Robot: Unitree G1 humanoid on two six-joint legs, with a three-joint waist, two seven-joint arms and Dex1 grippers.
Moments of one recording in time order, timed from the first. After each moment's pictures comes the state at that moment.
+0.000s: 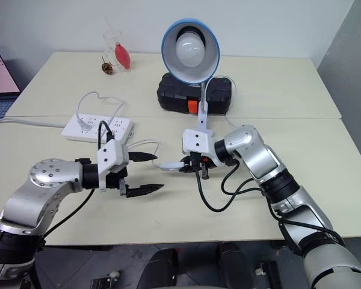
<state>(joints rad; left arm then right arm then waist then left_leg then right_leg) -0.29 0.83 -0.07 -0.24 -0.38 0.41 -1.06 -0.84 -0.38 0.45 0.14 0.03 0.41 1.24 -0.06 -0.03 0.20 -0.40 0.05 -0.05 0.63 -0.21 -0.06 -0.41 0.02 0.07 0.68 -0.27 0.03</state>
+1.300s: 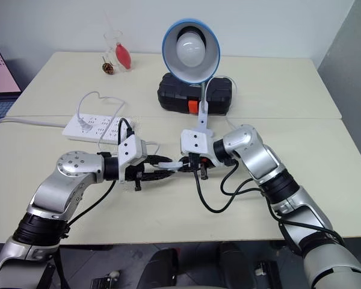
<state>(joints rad) -0.42 0.72 -0.16 -0.11 -0.28 0.36 -1.09 -0.84 -0.38 0.45 0.13 0.02 0.40 1.23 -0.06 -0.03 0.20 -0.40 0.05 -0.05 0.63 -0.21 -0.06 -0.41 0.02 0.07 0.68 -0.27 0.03</state>
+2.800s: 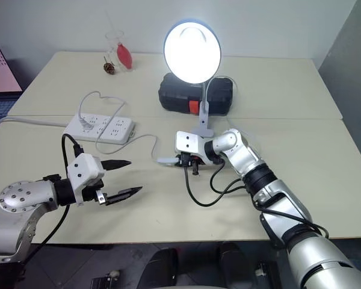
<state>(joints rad) 0.01 0.83 0.21 -0.32 -0.32 0.31 -0.98 -0.96 -0.18 0.47 0.67 -0.10 0.06 1.06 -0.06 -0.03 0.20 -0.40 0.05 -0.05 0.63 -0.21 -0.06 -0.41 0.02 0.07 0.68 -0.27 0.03</state>
